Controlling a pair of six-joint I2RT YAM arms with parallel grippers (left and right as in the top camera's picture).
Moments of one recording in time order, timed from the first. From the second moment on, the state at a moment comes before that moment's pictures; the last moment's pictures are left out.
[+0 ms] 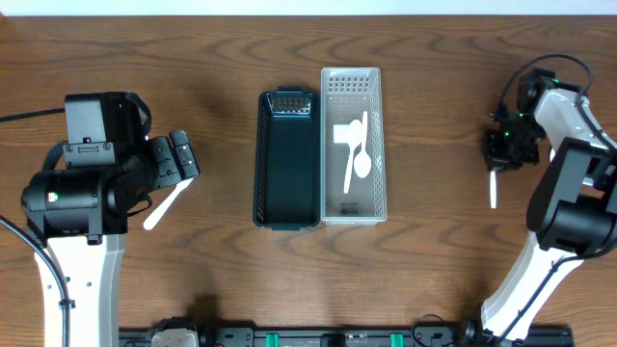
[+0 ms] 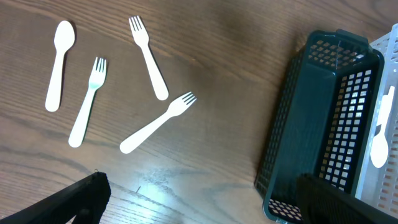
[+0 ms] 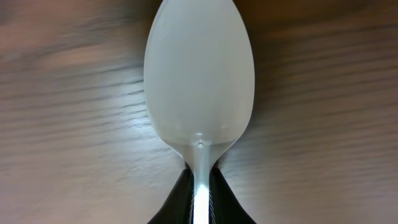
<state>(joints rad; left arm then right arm) 0.04 1.19 1.43 -1.26 -0.04 -0.25 -0.25 2.16 1.57 -1.09 -0.01 -0.10</state>
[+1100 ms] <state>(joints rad) 0.04 1.19 1.43 -1.26 -0.04 -0.25 0.47 2.15 1.76 -1.05 -0.05 0.50</state>
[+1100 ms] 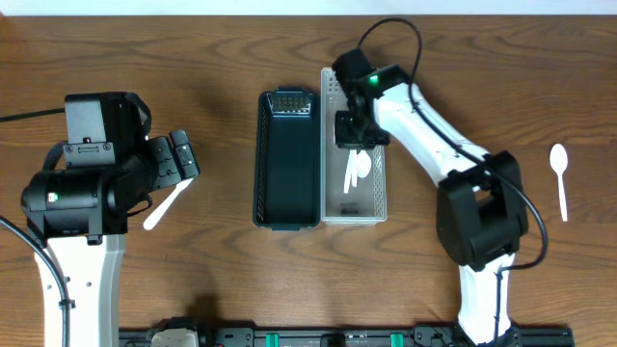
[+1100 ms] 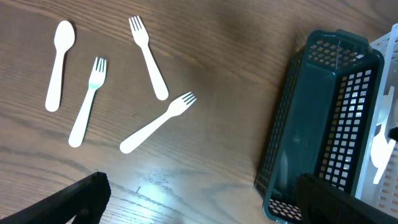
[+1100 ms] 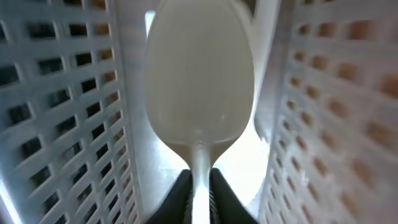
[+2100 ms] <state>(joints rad) 0.04 1.19 1.43 -1.26 -0.04 -0.25 -0.40 1.80 2.15 -1.51 0.07 0.01</state>
